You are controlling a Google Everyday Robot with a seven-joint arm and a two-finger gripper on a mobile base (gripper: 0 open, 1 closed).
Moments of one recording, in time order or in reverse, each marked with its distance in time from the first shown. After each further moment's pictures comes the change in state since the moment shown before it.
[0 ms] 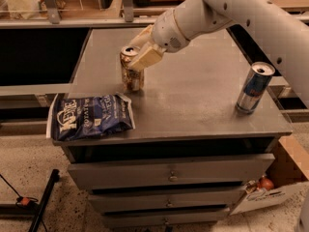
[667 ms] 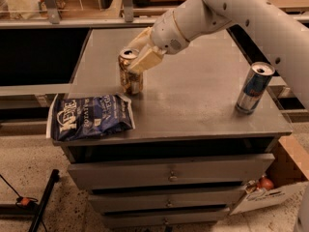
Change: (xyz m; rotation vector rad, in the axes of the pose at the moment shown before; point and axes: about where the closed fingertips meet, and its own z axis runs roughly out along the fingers) arm -0.003 0.010 0.002 -0.045 -0.017 -0.027
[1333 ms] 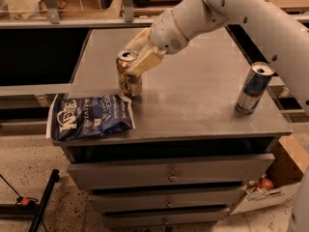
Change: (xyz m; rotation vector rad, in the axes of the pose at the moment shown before) arm -0.006 0.011 0.001 -0.067 -0.010 -0.040
